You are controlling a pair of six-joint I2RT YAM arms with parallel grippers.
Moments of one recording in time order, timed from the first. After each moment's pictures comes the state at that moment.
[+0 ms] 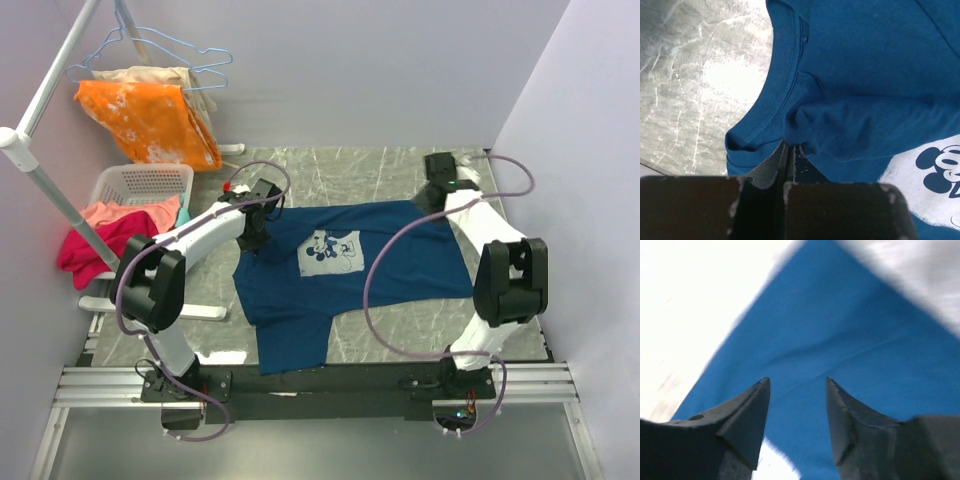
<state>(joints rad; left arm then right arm) -0.49 1.73 1.28 -0.80 -0.42 -0.91 0.09 1.71 1.29 -0.57 0.33 0.87</state>
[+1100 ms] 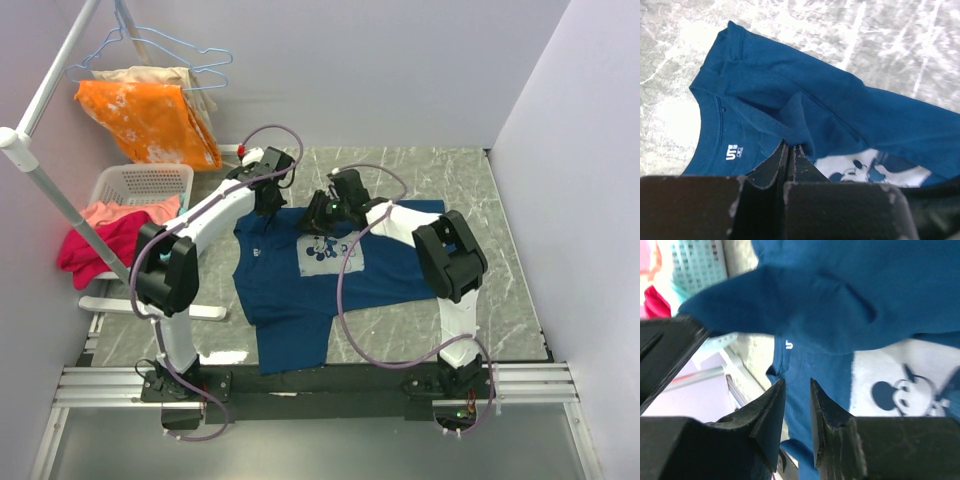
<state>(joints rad) -0.49 1.86 1.58 -0.72 -0.40 -0.83 0.53 2.02 1.36 -0.02 -0.49 0.91</state>
